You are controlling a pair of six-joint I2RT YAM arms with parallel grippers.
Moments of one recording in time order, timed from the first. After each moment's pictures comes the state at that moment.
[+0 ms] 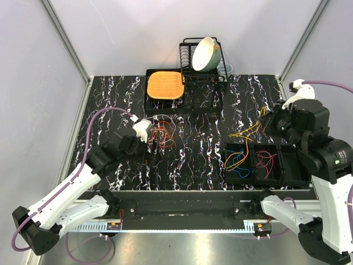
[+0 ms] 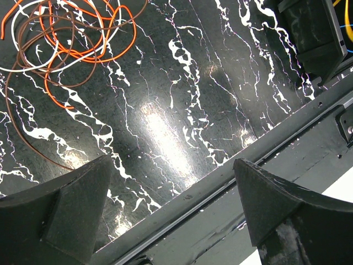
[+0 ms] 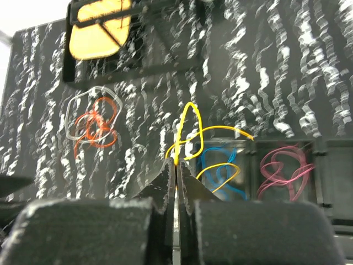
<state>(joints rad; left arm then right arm) -0.68 0.85 0.83 -0.68 0.10 -0.31 0.37 0.96 1.69 -1.17 0.21 0.41</state>
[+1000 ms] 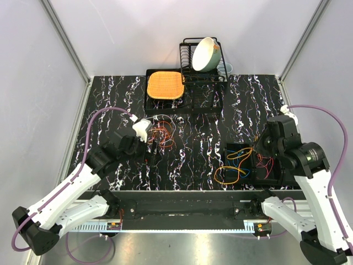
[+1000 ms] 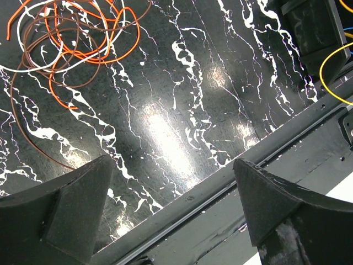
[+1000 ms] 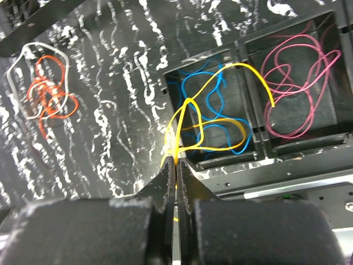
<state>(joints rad) -0.68 0.85 0.83 -0.68 0.08 -0.31 0.37 0.84 1.27 -1.24 0.22 0.74</state>
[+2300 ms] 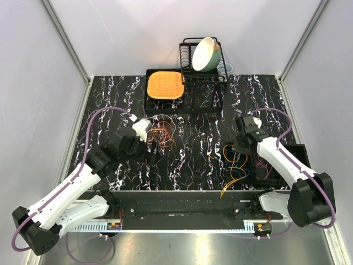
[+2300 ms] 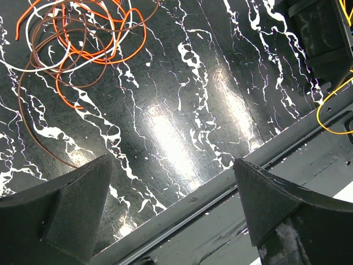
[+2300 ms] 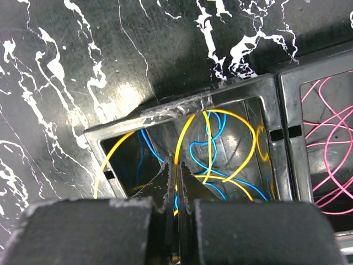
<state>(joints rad) -0.68 0.85 0.83 -0.68 0.06 -0.31 0.32 1.23 0.83 -0.70 0.20 0.66</state>
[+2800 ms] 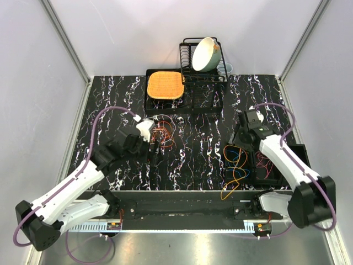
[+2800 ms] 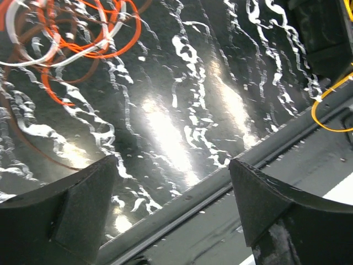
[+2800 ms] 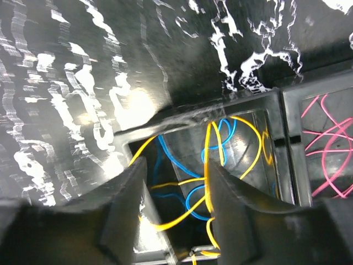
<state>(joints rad) -0.69 0.89 0.83 -0.68 0.08 -0.33 0.29 1.25 0.89 -0.71 0.16 0.65</state>
